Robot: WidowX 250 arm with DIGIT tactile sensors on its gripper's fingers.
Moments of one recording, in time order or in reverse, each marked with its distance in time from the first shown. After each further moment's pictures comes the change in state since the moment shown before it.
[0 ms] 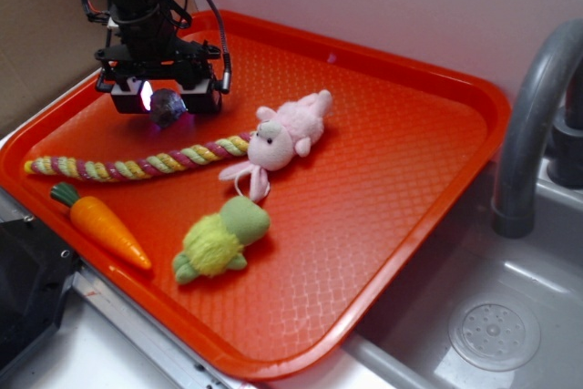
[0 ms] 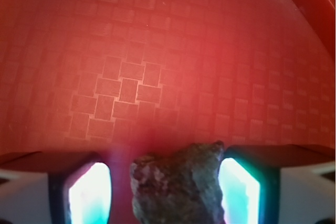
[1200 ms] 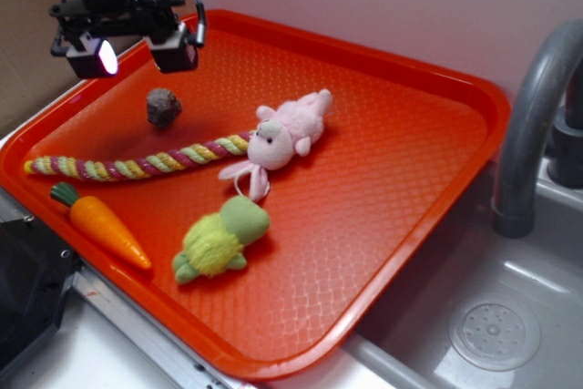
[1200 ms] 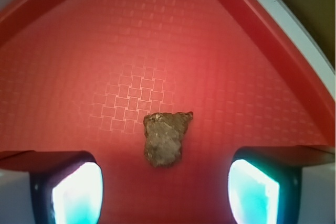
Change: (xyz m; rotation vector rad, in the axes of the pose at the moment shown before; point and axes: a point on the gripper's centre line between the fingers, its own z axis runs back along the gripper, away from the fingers) arm -0.001 0.003 0.056 -0.083 -0.031 0.023
